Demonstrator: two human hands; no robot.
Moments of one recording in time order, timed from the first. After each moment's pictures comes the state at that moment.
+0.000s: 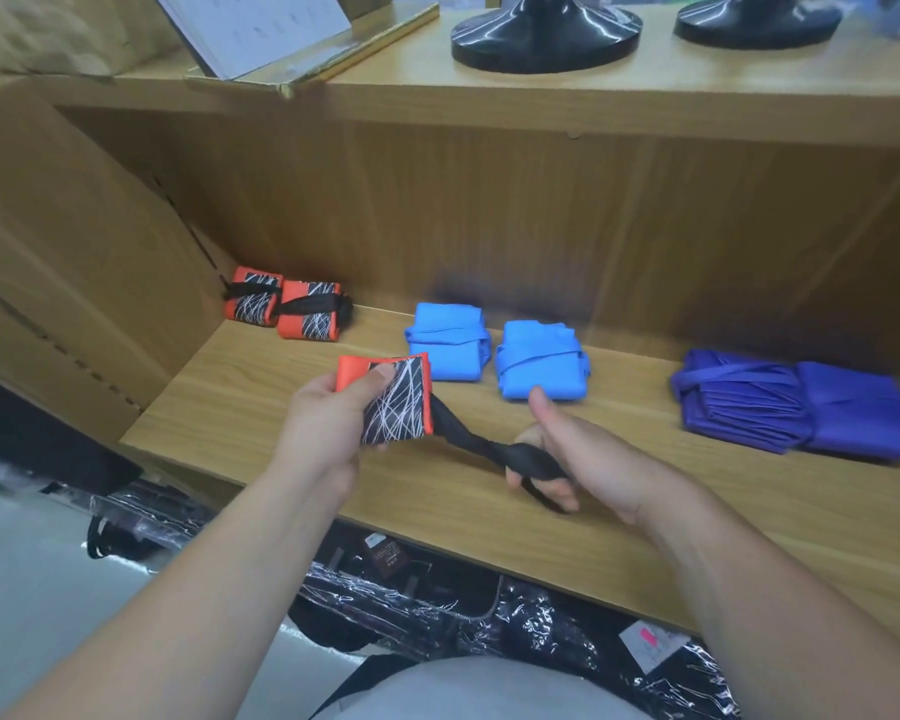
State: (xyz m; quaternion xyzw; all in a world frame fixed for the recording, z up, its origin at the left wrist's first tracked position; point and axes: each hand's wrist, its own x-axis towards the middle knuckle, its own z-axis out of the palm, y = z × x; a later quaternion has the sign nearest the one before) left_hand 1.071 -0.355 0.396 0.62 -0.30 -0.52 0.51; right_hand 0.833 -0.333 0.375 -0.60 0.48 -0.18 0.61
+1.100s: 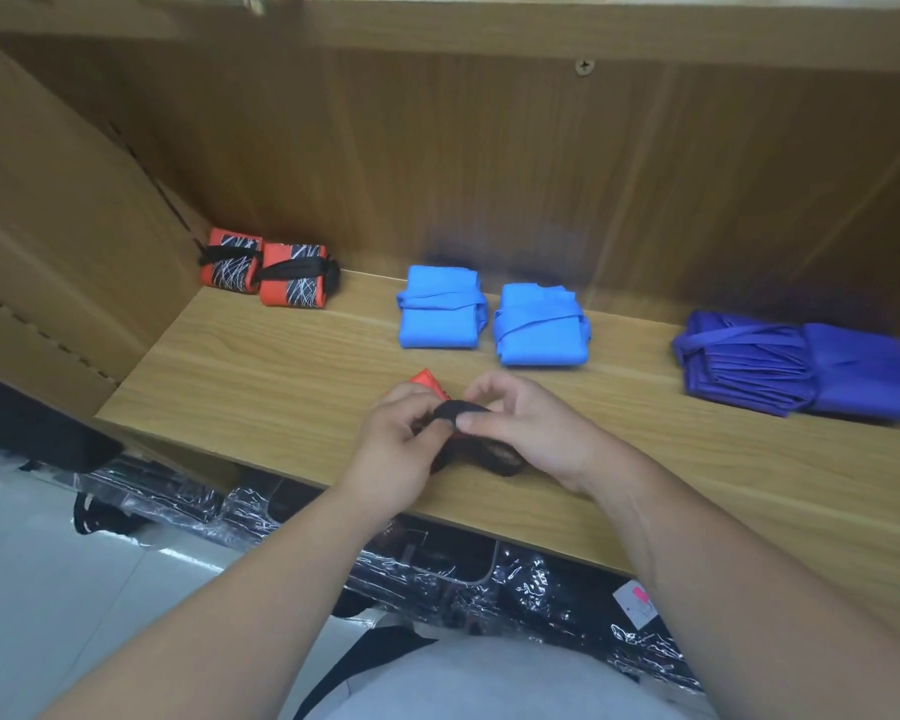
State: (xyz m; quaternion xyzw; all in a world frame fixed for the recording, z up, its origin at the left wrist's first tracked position) left_hand 1.053 -0.334 0.322 0.57 -0.63 -0.40 0.36; right_hand 0.873 -0.346 0.338 -0.54 0.48 -0.28 0.63
